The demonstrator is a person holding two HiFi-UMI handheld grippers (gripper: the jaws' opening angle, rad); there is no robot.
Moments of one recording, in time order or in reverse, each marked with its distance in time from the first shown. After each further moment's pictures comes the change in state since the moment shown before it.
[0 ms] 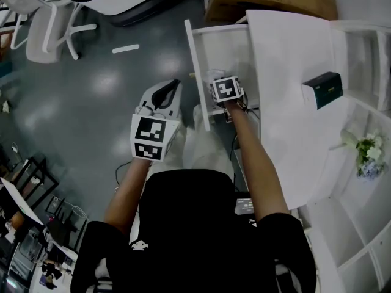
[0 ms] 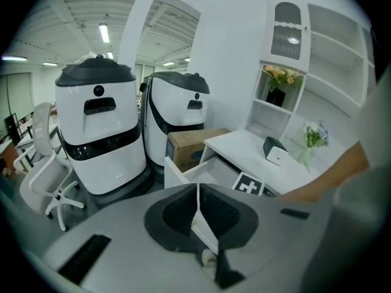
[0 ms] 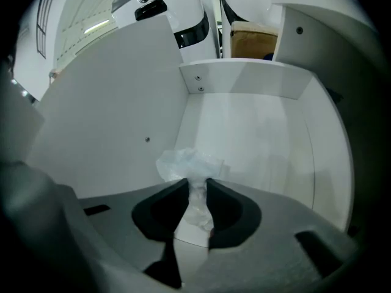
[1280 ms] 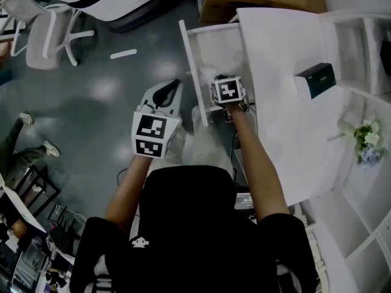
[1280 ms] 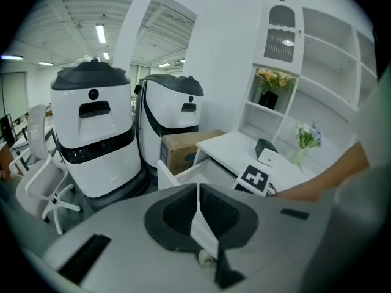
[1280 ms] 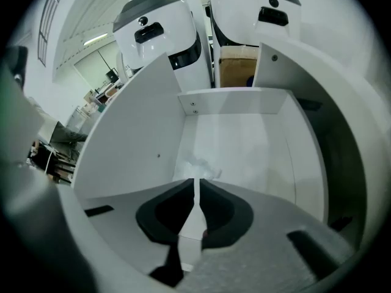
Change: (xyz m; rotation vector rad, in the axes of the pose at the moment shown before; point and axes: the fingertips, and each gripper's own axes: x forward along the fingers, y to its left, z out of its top) left arm -0.013 -0.020 0.007 0.011 -0.004 -0.047; right arm -0.049 -0.010 0.004 0.056 -0.094 -0.062
